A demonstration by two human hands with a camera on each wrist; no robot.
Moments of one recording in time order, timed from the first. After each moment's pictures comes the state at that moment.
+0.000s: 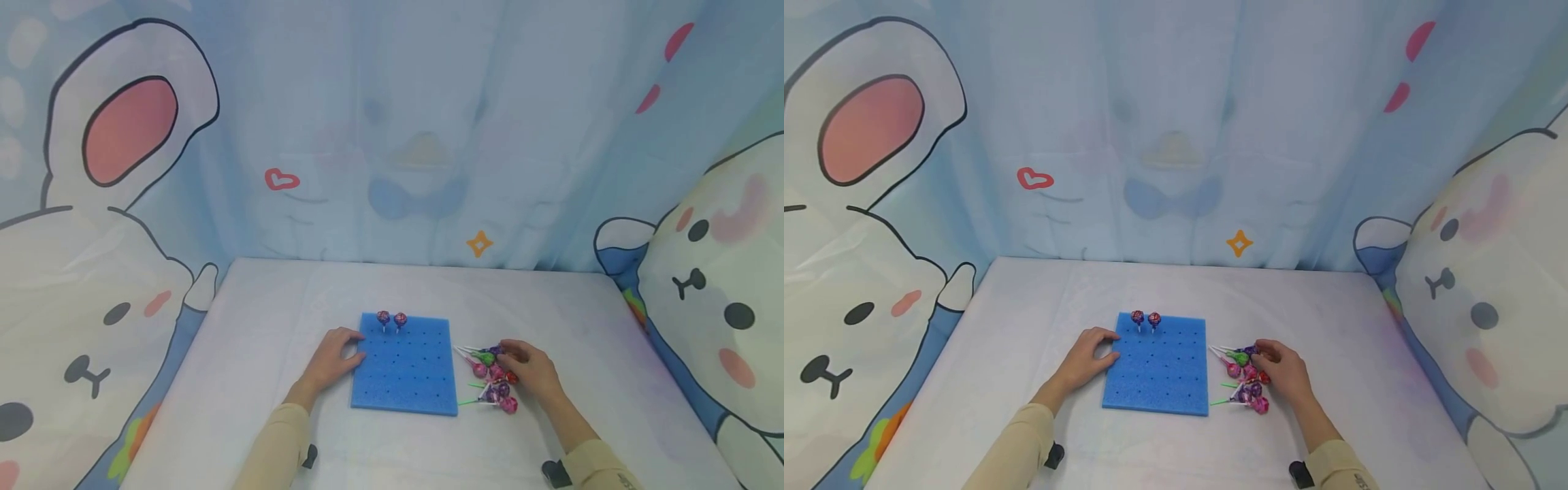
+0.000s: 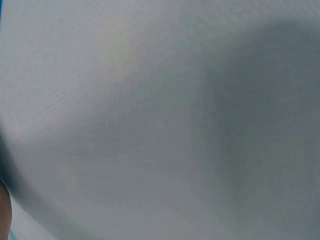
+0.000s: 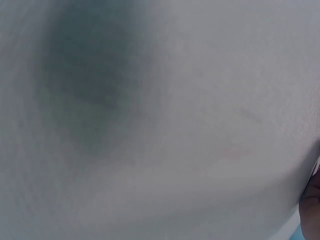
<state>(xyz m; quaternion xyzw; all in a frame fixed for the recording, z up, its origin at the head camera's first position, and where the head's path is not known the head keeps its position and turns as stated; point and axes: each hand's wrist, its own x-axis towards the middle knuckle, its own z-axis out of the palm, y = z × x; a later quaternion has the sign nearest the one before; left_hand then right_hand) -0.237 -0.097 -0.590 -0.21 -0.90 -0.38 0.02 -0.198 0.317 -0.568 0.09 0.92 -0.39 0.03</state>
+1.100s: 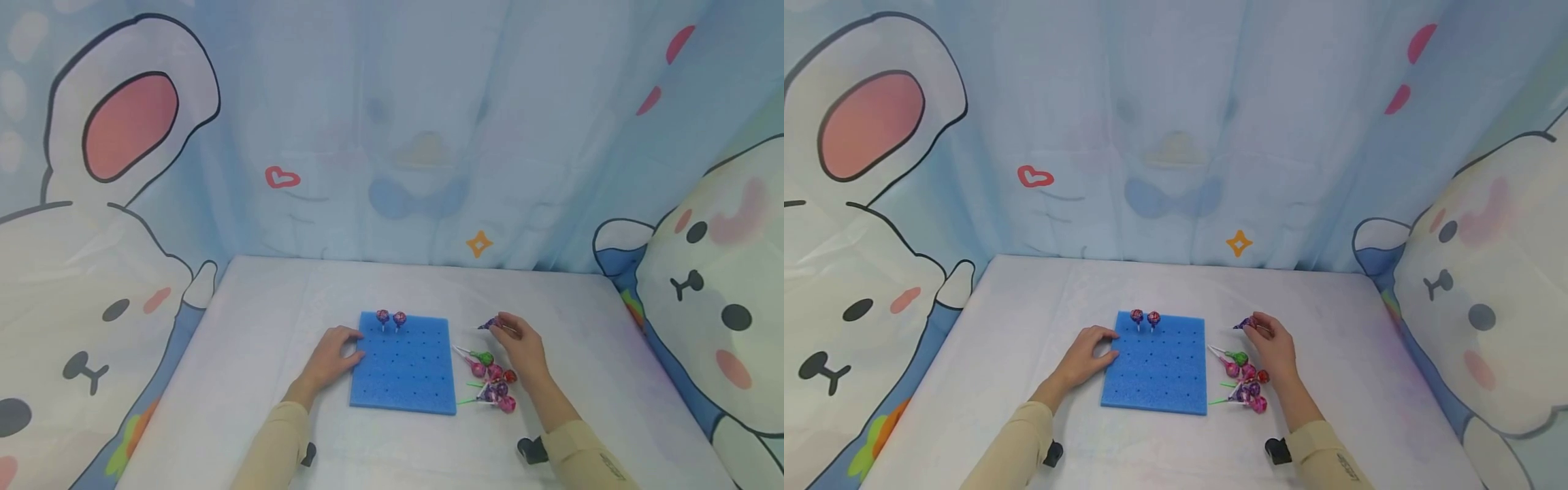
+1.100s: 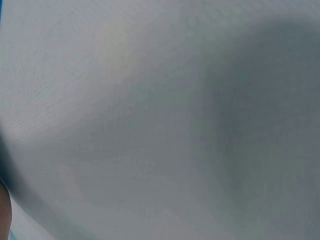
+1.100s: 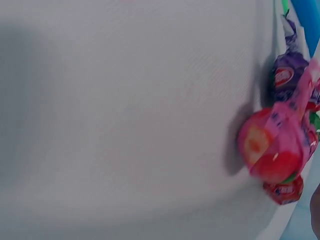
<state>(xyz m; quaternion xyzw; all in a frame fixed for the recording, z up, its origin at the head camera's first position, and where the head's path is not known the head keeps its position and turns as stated) -0.235 -0.095 -0.587 -0.19 -0.91 -0.38 0.00 -0.225 0.296 -0.551 0.12 0.84 -0.53 -0.05</state>
